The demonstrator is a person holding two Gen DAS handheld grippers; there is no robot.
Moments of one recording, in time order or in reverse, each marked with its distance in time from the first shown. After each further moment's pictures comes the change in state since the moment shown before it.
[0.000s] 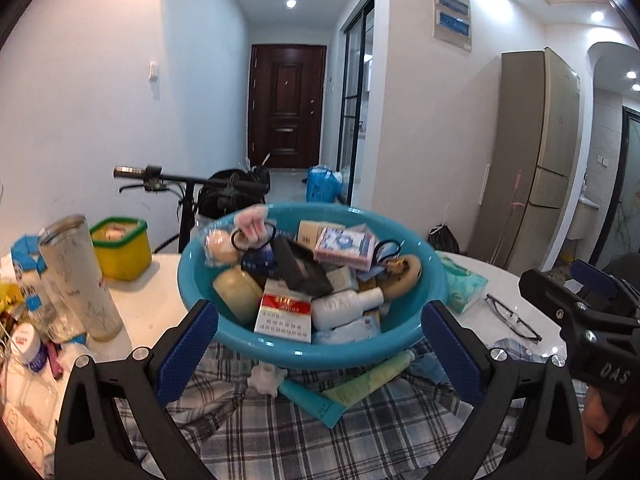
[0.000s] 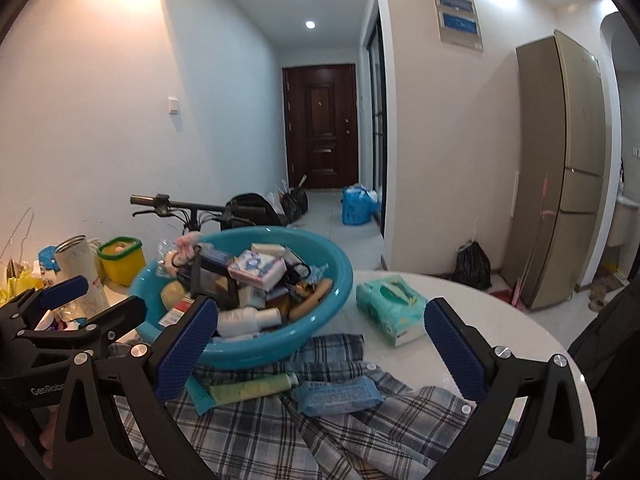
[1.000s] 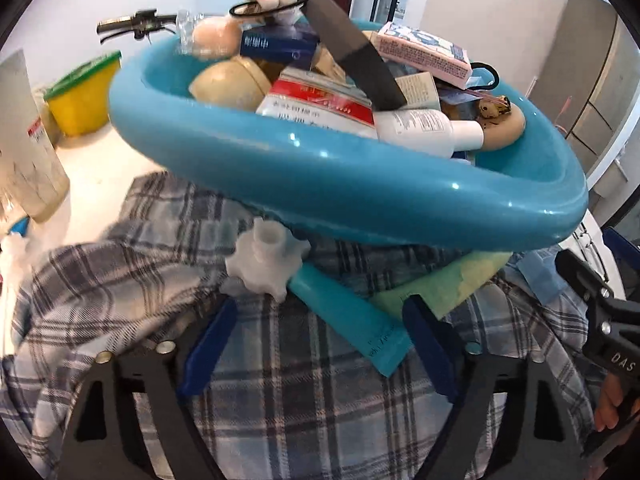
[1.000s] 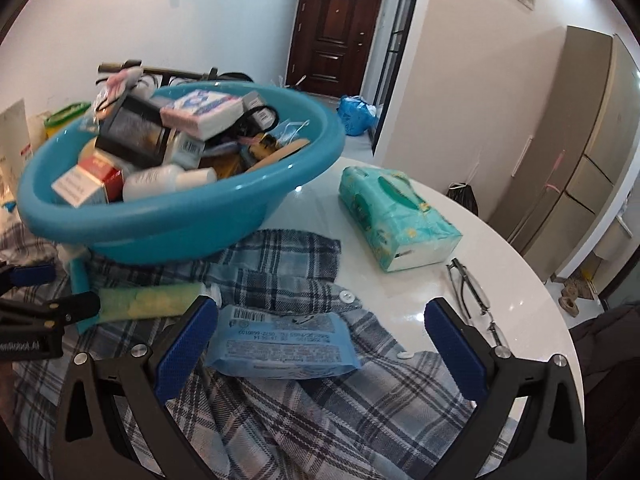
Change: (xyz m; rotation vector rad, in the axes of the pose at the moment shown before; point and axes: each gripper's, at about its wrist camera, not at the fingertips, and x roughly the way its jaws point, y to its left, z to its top) left arm 0.129 0.027 -0.080 -0.091 0.497 0.051; right arm 0.116 -0.005 -0.063 -0.216 0.352 -0.067
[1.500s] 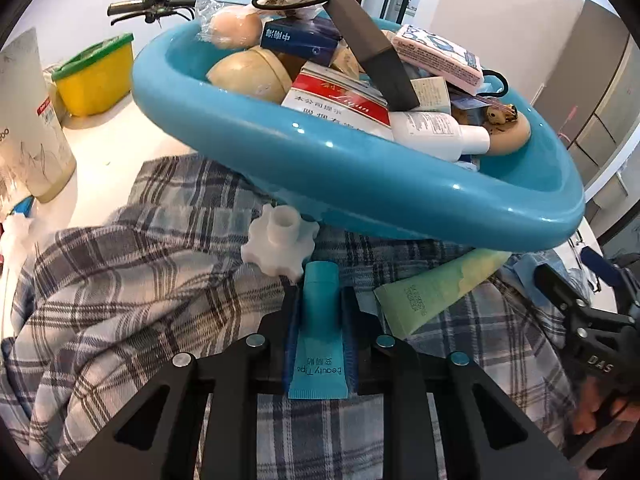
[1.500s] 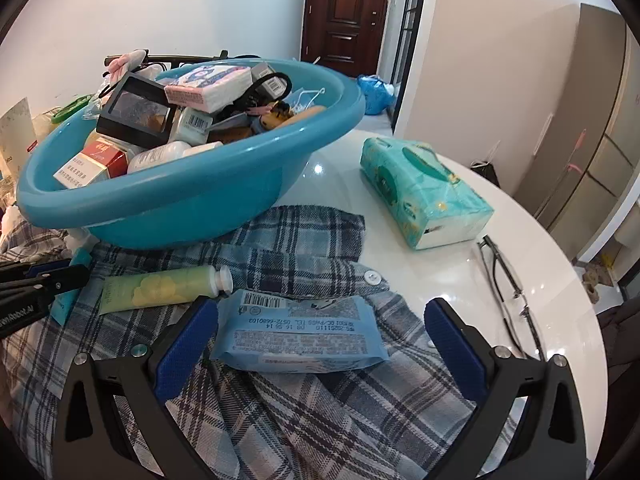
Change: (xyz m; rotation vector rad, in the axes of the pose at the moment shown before) left arm -0.008 0.007 -0.004 -0.060 0.042 -0.020; right arm 0.020 -0.004 -0.004 0.039 0.068 0.086
